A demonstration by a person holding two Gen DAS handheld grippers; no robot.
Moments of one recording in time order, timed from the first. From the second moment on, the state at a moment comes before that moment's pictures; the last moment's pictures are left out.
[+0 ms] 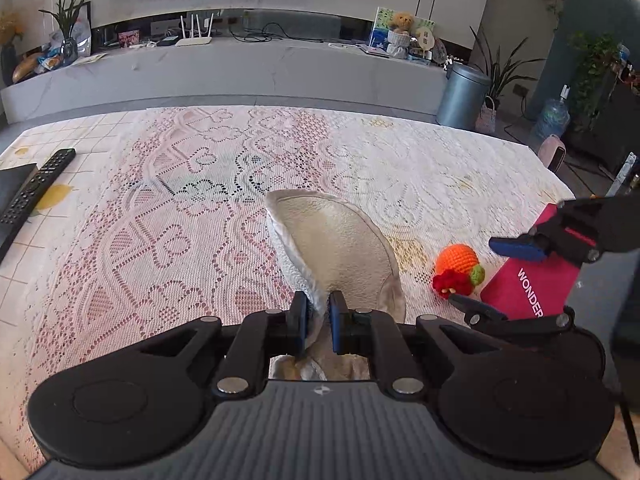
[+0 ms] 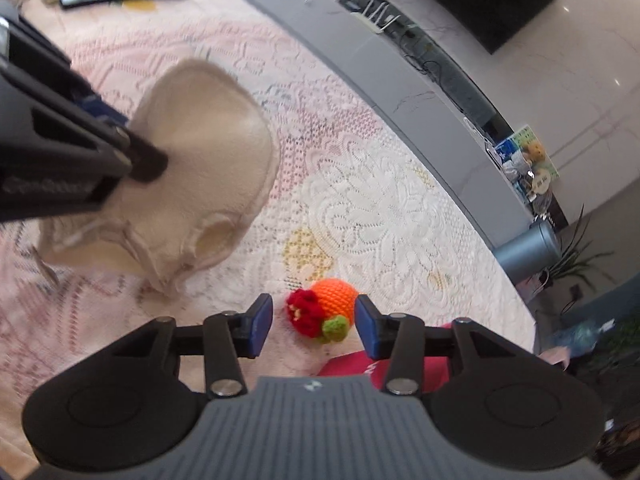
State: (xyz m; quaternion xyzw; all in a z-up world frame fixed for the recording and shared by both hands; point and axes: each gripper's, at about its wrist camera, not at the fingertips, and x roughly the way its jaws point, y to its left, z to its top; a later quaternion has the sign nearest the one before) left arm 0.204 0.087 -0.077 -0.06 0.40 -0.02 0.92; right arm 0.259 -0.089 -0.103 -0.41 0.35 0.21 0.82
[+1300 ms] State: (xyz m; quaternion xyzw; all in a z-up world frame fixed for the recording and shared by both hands) left arm 0.189 0.083 -0.080 -0.05 0.40 -0.04 0.91; right arm 0.292 -0.068 -0.091 -0.42 0.44 0.24 0.76
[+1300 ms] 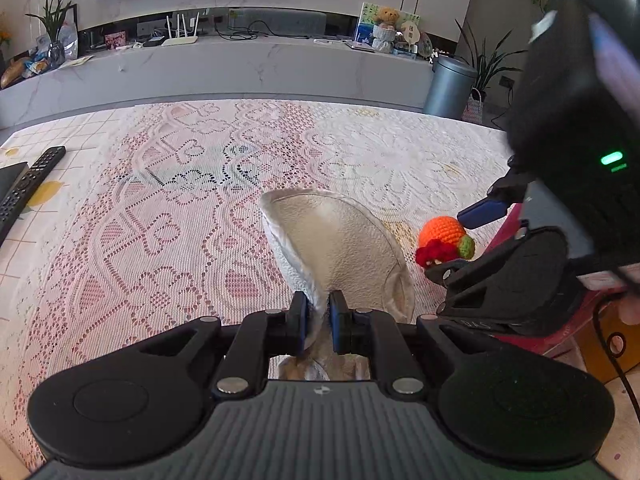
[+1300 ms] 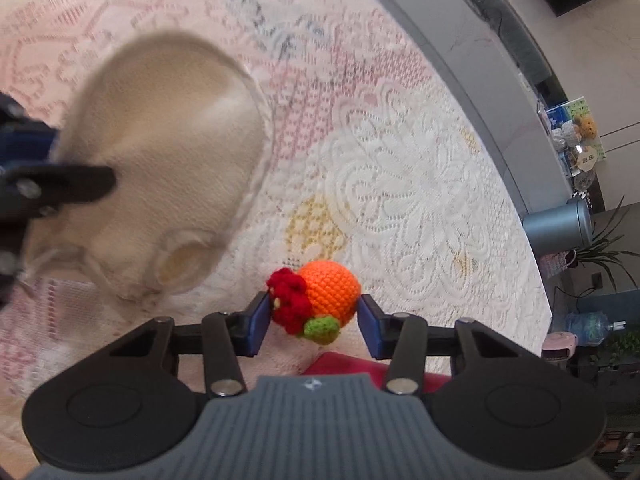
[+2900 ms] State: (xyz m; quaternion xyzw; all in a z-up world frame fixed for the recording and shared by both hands) left arm 0.149 -0.120 0.027 -0.05 0.34 -0.23 0.91; right arm 0.139 -0.381 0.038 -0.02 0.31 0.07 0.95
